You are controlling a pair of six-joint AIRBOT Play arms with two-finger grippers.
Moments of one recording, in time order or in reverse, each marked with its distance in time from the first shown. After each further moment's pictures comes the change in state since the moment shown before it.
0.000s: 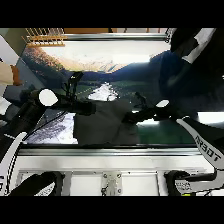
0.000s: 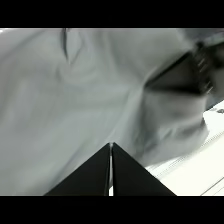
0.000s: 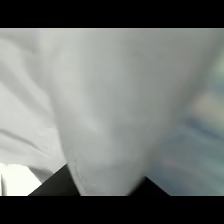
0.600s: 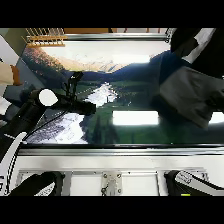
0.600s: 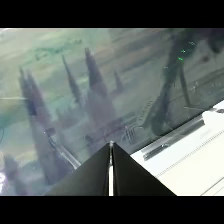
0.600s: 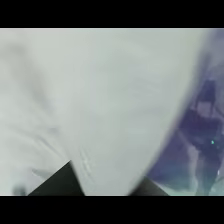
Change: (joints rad) left arm 0.000 0.000 0.000 0.000 0.003 -0.002; right arm -0.925 0.256 0.194 -0.531 -0.001 0.415
